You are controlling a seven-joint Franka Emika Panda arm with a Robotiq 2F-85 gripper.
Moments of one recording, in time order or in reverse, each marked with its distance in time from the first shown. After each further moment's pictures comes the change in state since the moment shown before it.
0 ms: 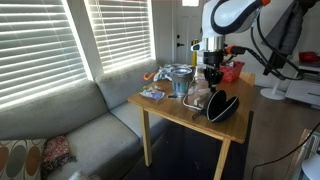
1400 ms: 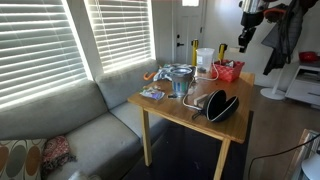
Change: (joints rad) arm -0.313 -0.323 -0.066 -0.022 -0.368 0.007 0.745
